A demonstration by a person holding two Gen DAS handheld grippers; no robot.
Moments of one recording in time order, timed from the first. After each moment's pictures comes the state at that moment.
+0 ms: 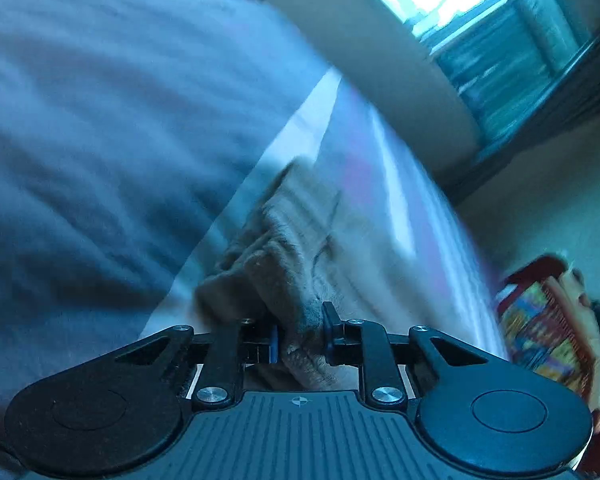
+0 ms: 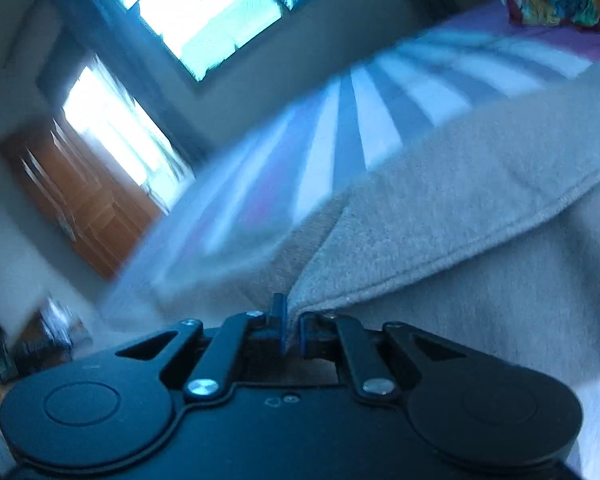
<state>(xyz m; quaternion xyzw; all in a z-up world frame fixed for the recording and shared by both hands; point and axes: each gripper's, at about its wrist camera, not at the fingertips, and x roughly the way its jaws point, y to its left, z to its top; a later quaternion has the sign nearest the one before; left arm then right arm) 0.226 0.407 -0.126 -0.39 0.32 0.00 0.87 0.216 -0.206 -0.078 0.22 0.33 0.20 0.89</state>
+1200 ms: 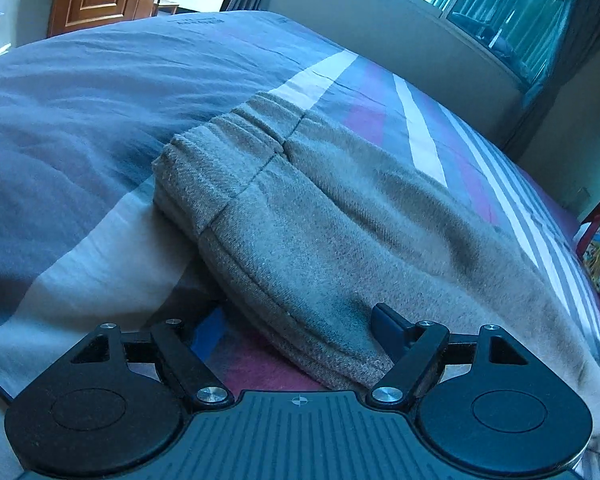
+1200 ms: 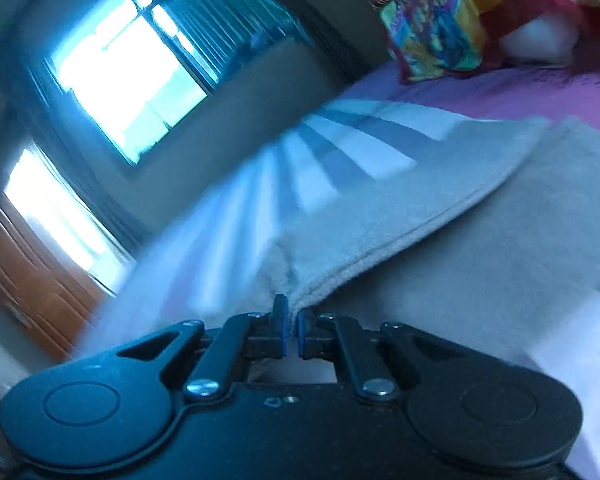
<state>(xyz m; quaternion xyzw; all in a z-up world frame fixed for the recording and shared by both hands) 0.210 0.299 -0.112 -0.24 0.35 0.09 0.90 0.175 -0.311 -0.085 0.27 0.25 0.06 0.93</state>
